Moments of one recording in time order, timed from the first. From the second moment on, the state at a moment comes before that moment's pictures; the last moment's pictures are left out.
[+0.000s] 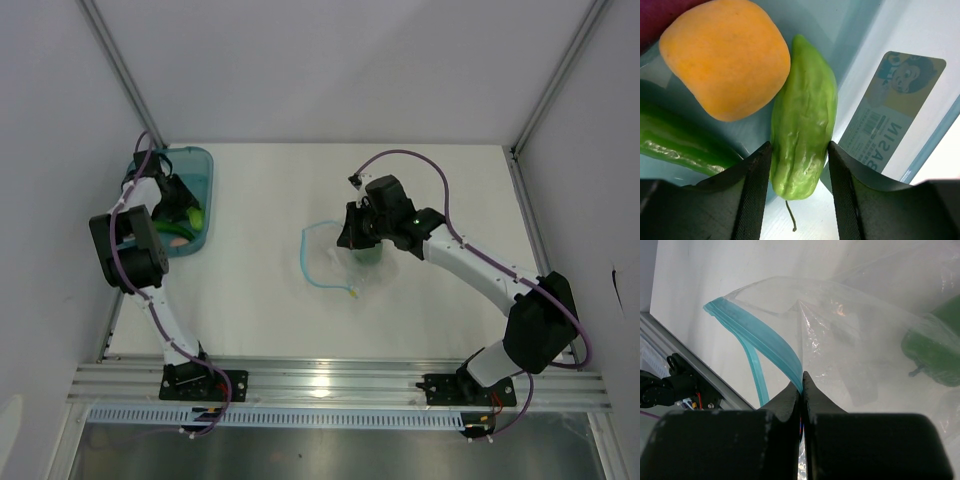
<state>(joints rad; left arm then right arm) 0.31 2.05 1.55 -0.54 0.16 -0.41 0.67 1.51 1.23 -0.41 -0.23 0.46</state>
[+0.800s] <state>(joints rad) 0.32 1.96 1.49 -0.54 0.14 -0.40 0.67 1.51 1.23 -0.41 -0.23 0.46</state>
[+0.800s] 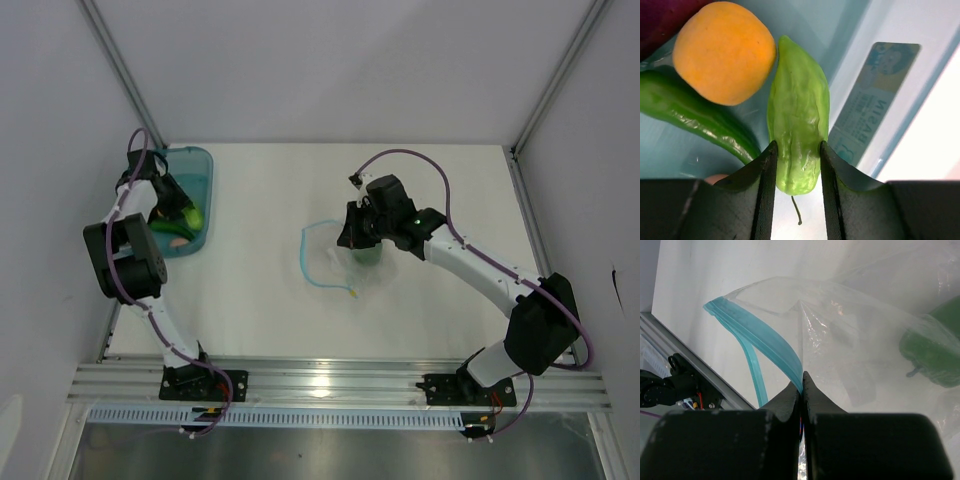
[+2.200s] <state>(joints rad) 0.12 1.18 1.03 -0.36 0.45 -0.61 0.67 1.58 1.31 -0.44 -0.19 0.45</state>
